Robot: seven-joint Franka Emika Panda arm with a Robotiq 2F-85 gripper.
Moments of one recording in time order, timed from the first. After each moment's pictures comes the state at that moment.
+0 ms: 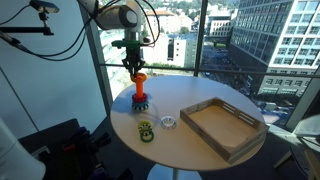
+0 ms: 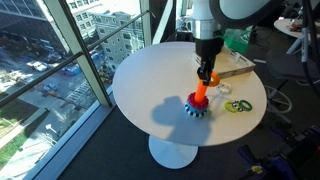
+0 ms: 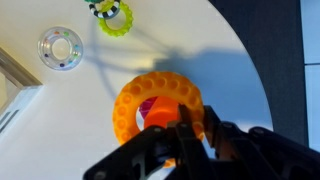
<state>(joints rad) 0.20 0.28 0.18 -1.98 -0.13 2.03 -0.08</state>
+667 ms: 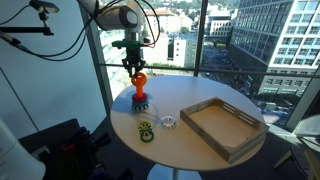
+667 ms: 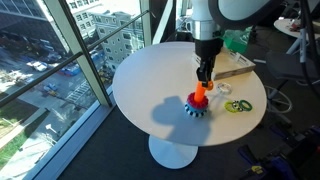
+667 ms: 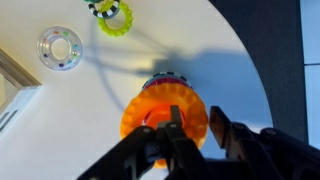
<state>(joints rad) 0.20 0.29 0.18 -1.97 -0.13 2.03 -0.08</state>
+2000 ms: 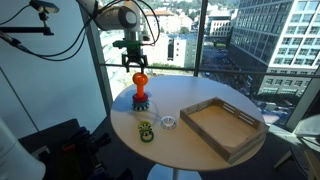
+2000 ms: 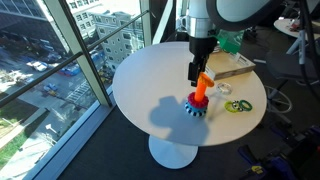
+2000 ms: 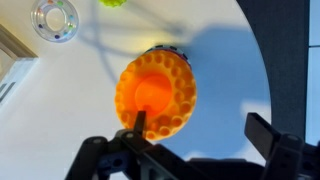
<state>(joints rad) 0.21 0.30 0.18 -1.97 -0.12 2.13 -0.08</state>
